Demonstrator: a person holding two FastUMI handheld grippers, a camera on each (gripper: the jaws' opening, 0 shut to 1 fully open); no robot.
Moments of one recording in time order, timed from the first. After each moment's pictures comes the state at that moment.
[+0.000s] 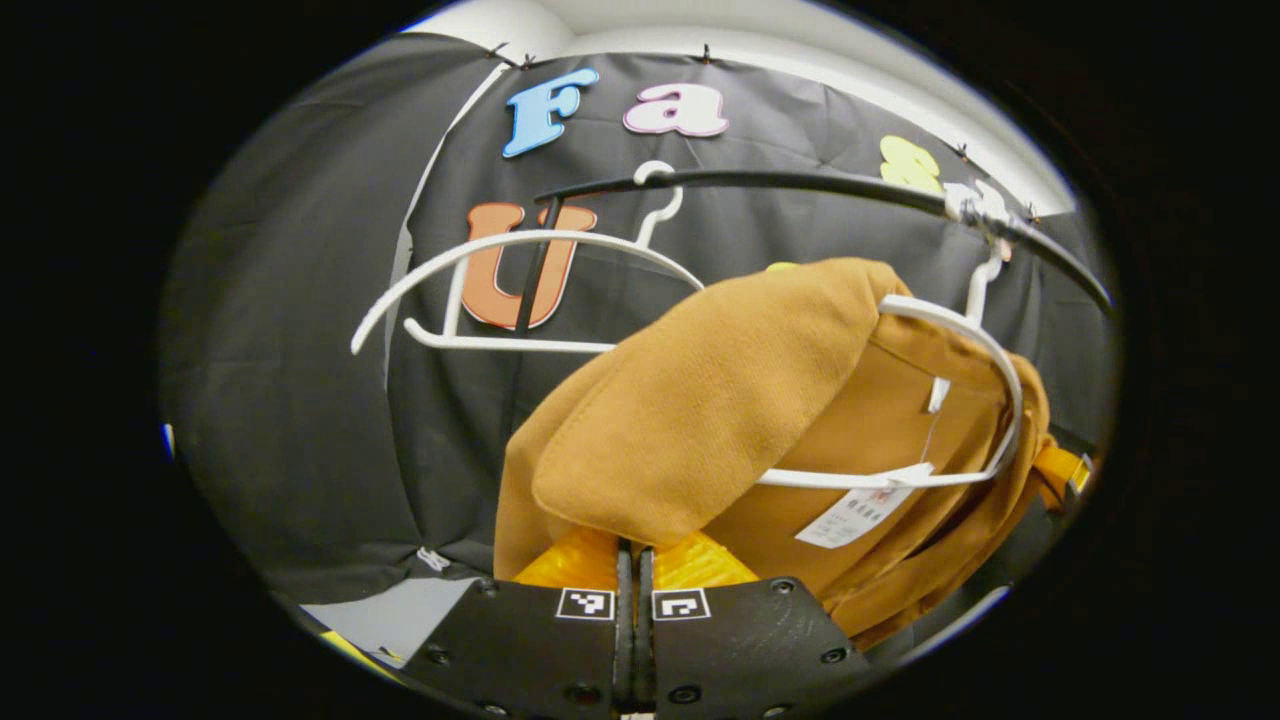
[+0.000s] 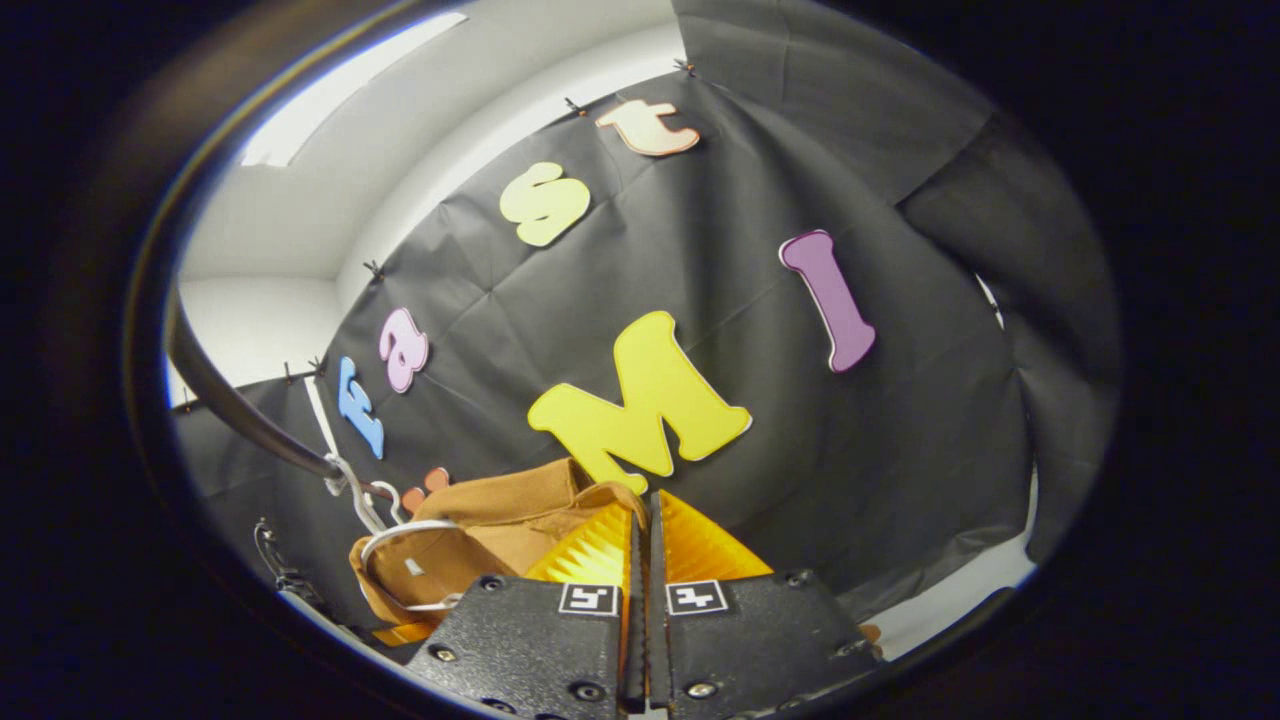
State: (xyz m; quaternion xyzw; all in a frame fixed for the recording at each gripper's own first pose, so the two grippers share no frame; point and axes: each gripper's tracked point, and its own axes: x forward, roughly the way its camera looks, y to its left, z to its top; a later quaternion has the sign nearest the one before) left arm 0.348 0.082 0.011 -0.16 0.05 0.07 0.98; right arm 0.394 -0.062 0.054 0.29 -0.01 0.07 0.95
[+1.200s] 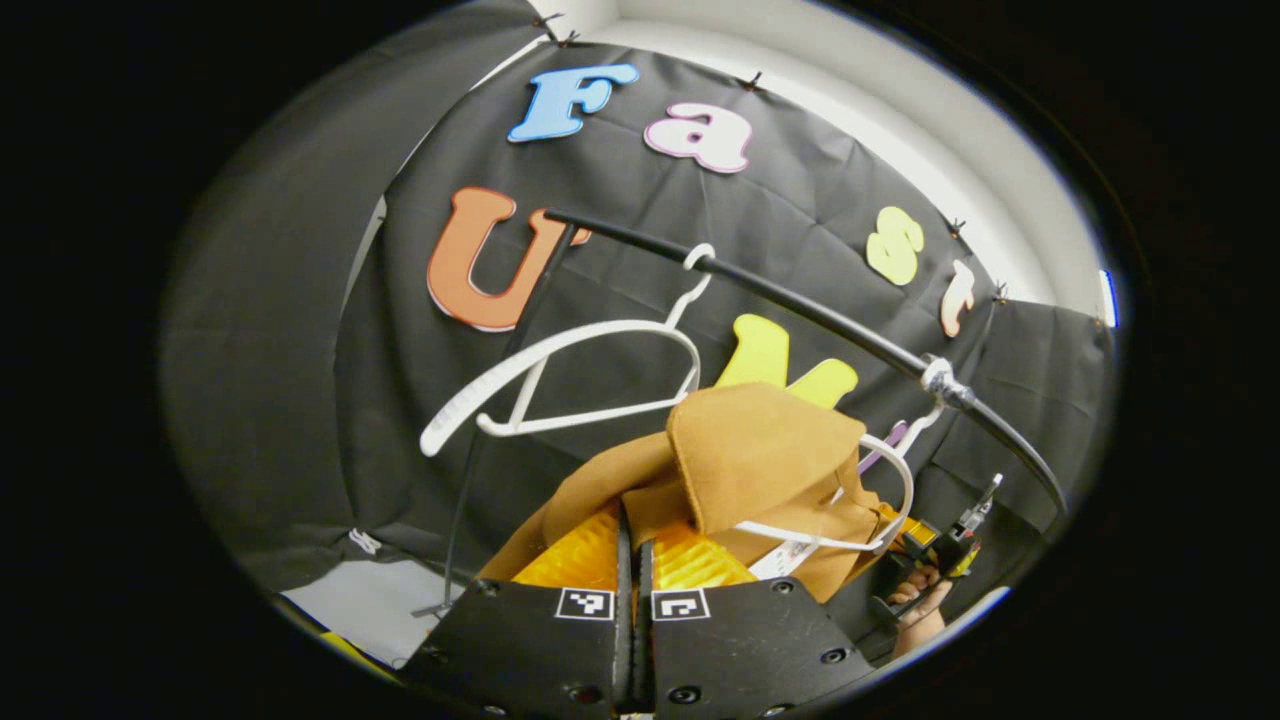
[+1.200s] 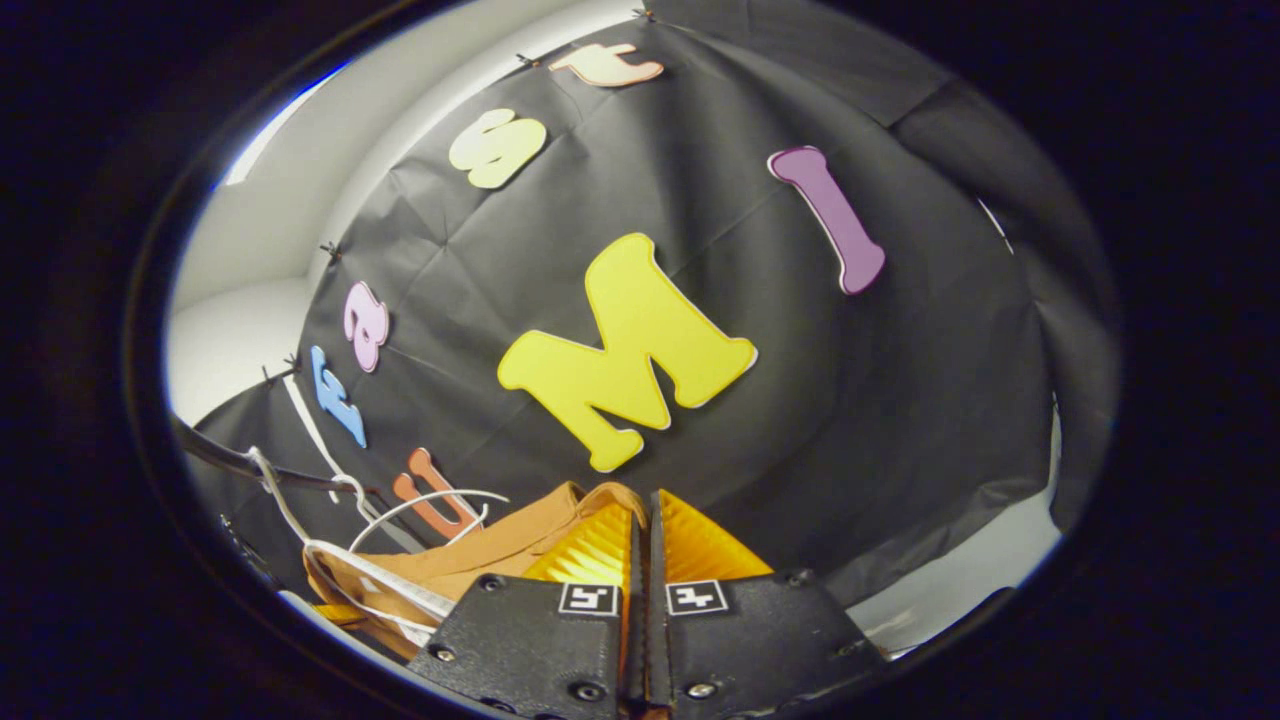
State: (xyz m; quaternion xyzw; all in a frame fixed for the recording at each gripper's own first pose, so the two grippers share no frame) left arm 0.321 0.135 0.057 -0.25 0.06 -0.05 0.97; right arm 0.473 -0.033 -0.009 0.33 0.09 0.08 0.94
